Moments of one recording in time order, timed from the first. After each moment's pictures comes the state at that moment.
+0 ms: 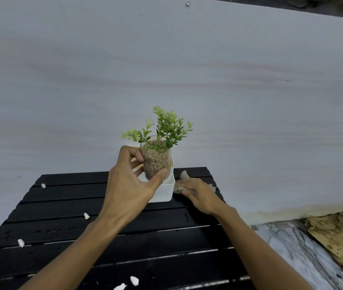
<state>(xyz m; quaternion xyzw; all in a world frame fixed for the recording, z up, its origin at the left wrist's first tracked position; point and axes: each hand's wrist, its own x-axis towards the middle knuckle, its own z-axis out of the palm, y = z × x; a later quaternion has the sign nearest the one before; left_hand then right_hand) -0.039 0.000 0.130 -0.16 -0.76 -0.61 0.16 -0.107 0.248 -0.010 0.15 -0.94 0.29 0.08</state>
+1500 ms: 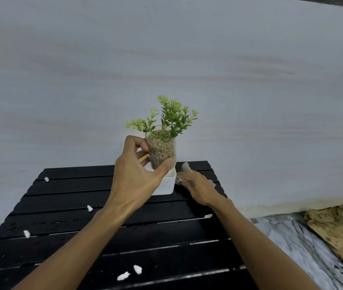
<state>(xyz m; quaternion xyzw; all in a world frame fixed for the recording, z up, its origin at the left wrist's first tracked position) -0.040 0.007 0.132 -0.17 -0.74 -0.63 0.15 -0.107 0.234 -0.006 0.12 -0.95 0.28 0.06</state>
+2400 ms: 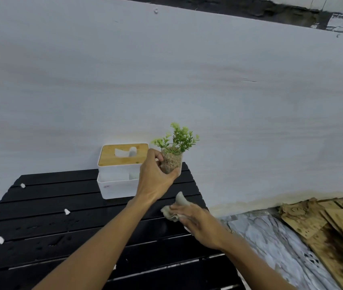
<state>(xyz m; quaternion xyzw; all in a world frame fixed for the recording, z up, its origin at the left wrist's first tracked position) -0.066 0.100 0.083 -0.17 -0.79 -0.58 0.10 0.032 0.262 -0.011 0.11 -0.92 0.36 0.05</state>
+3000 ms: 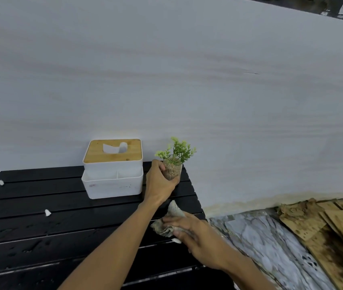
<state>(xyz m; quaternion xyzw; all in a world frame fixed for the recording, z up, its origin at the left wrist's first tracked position) -0.110 0.152 0.007 -0.12 -0.82 -0.55 0.08 0.047 0.264 -0.005 0.14 -0.91 0.38 0.01</state>
